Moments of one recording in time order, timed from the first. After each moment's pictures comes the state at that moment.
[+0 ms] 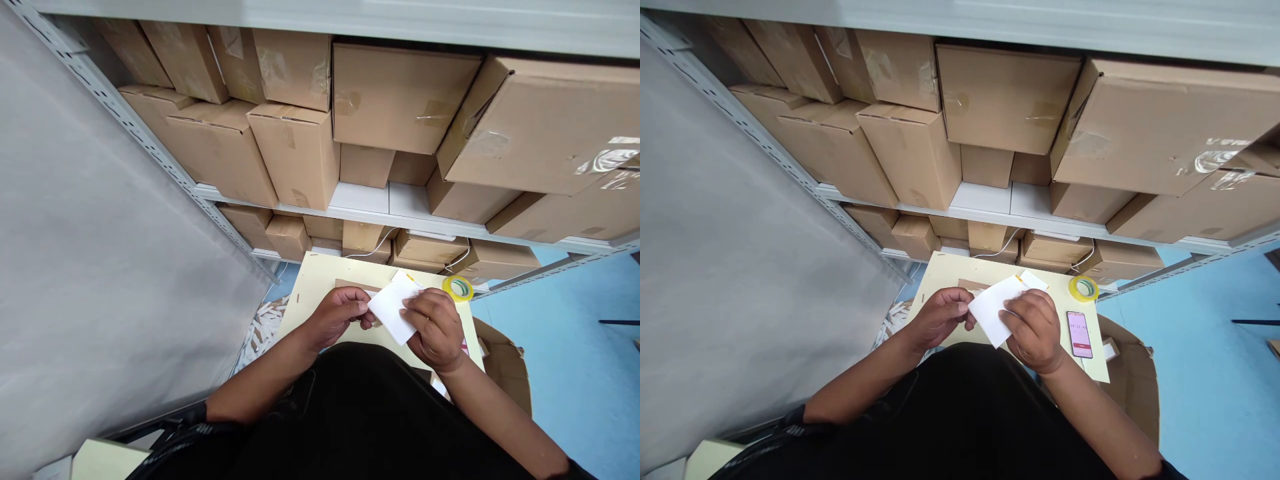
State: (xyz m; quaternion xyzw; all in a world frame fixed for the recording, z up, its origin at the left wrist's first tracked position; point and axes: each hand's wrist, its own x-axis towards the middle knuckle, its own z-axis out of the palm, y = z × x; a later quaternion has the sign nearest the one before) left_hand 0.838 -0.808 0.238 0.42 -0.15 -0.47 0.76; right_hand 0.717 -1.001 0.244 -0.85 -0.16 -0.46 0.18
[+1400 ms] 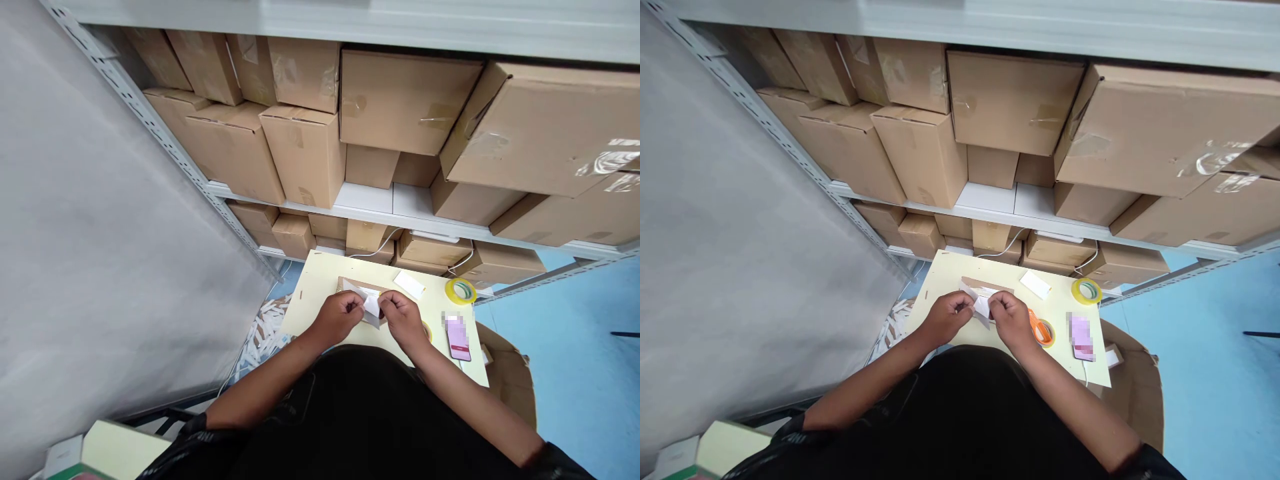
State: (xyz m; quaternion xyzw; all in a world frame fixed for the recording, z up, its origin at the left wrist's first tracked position) left_hand 0.827 -0.802 0.196 0.75 -0.27 -0.22 0.56; right_hand 0.738 -0.969 0.182 -0.71 0.23 -0.11 0.66
